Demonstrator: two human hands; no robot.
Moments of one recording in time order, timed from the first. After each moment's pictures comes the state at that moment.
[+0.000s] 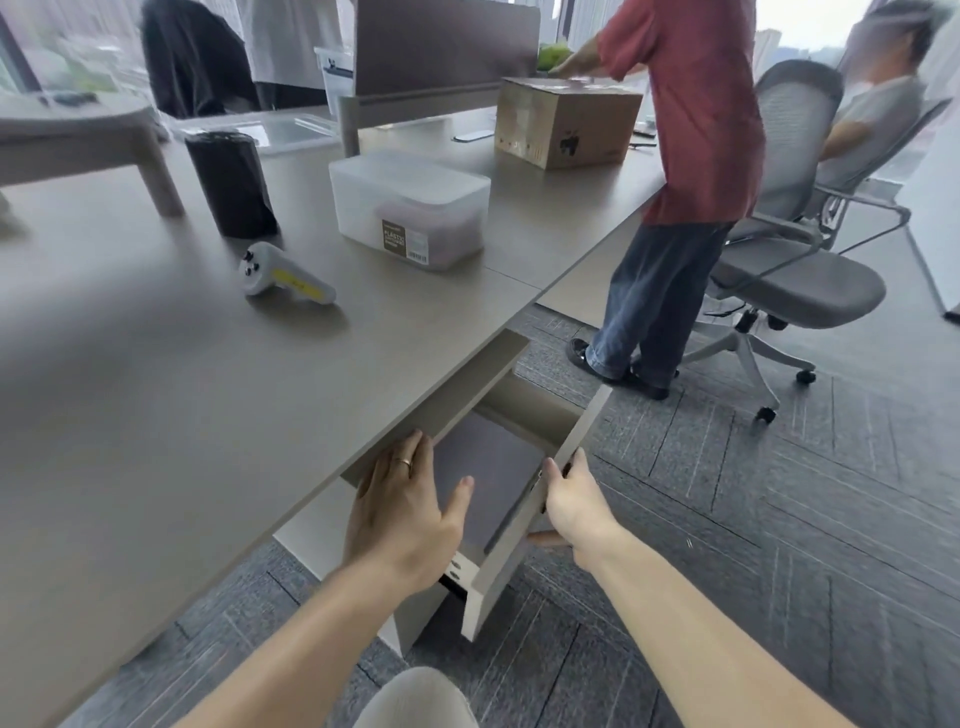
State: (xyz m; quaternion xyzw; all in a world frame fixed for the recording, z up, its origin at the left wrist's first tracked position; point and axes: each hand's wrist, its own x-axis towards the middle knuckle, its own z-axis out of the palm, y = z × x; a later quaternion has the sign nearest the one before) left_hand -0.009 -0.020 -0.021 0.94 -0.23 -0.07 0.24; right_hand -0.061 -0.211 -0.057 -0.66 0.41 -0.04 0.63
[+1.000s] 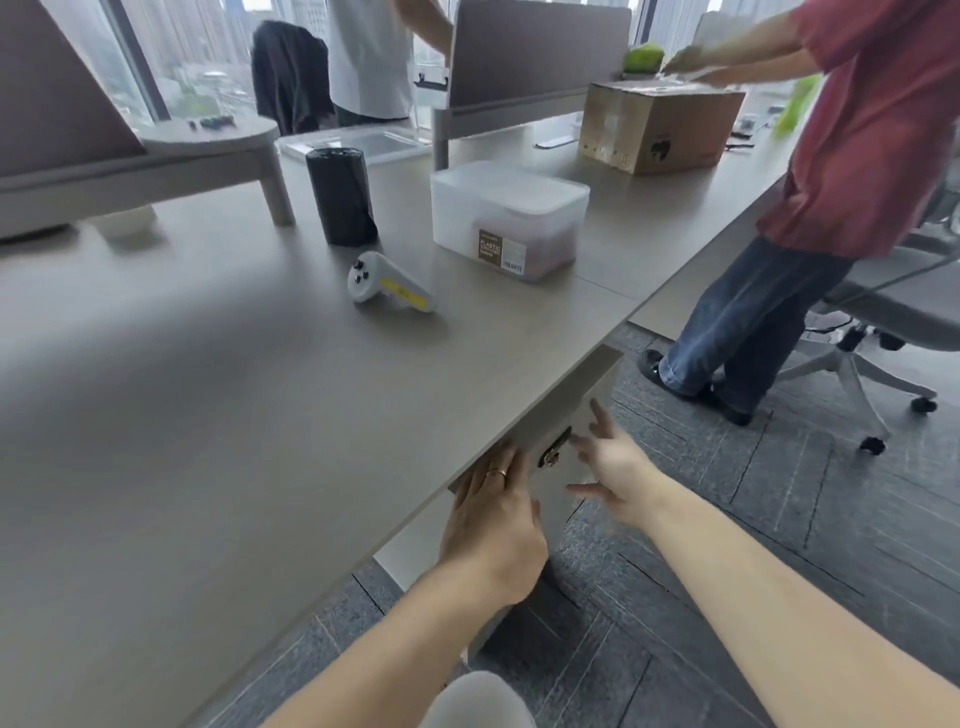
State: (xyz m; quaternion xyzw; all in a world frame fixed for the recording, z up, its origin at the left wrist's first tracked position) left_hand -0.001 -0.007 -0.020 0.93 -0.26 -0.10 0.26; right_hand 0.006 -0.177 -0.019 -0.65 0.29 -0.01 0.70
